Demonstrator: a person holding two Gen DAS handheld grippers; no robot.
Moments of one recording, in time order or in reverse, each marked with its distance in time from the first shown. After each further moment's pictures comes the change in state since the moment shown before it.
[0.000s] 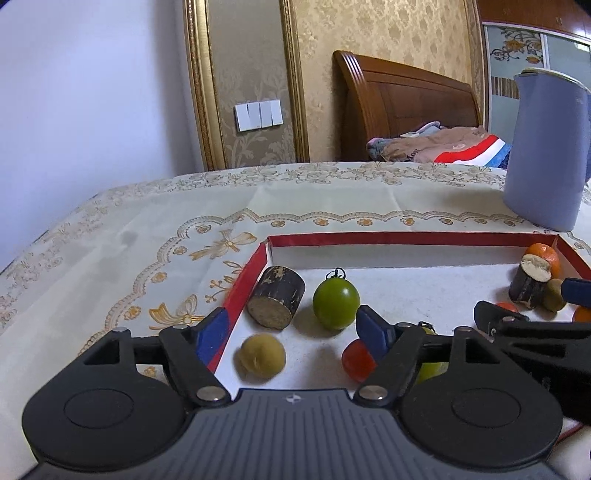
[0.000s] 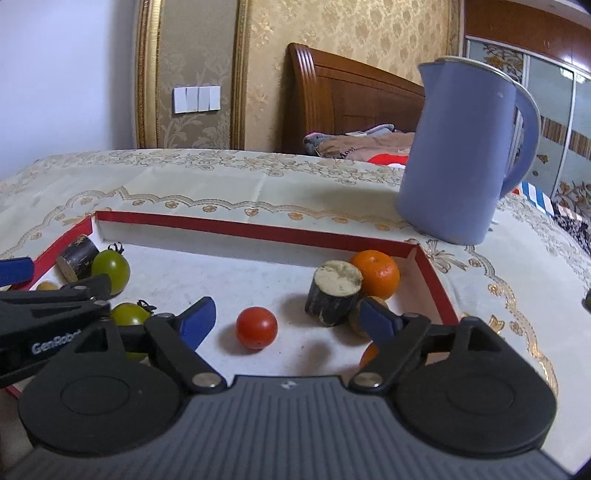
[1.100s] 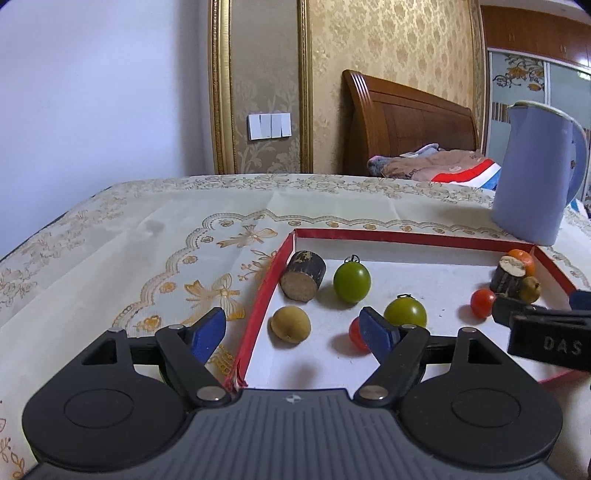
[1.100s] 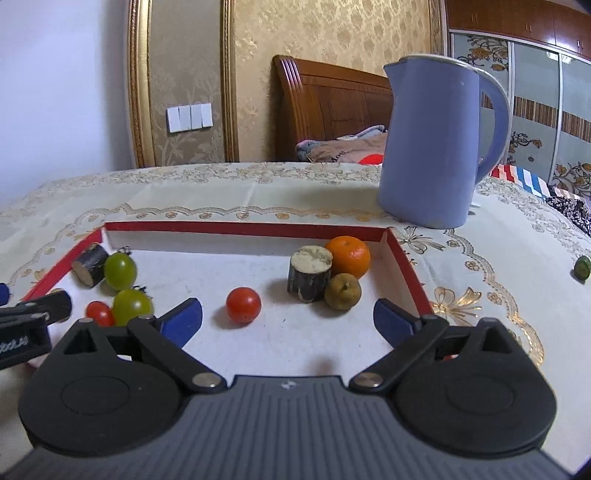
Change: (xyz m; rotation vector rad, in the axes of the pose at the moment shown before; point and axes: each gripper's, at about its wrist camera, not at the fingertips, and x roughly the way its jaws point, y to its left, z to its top) left arm -0.045 0.031 -0.022 -0.074 -0.042 -0.036; right arm -0.038 -0.020 -0.019 0.074 -0.040 0.026
